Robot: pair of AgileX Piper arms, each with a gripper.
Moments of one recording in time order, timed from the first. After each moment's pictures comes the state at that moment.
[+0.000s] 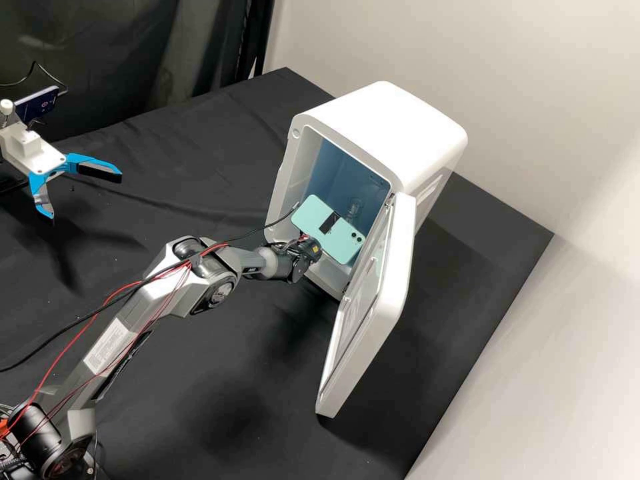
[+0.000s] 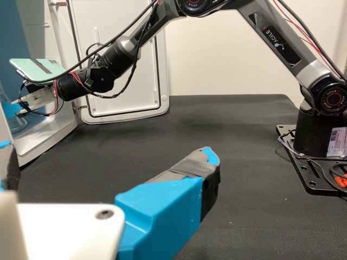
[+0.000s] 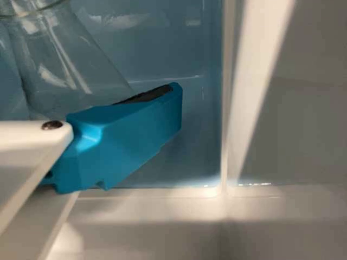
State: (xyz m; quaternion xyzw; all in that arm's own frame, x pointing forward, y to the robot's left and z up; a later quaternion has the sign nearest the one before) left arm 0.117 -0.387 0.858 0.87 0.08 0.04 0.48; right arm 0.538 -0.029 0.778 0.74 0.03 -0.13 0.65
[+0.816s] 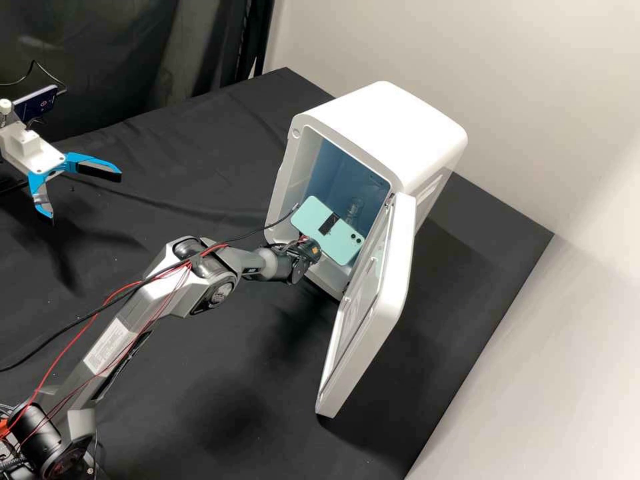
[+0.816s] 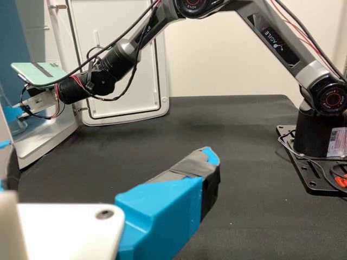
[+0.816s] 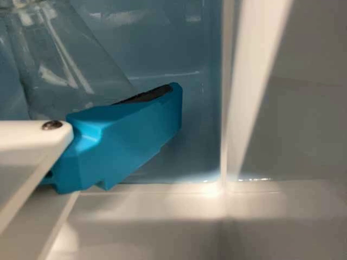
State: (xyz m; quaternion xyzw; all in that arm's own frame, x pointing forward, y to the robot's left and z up) left arm 0.117 -0.388 0.859 0.87 0.08 0.04 0.48; right arm 0.536 -0.031 0.777 0.74 0.03 -0.14 0.65
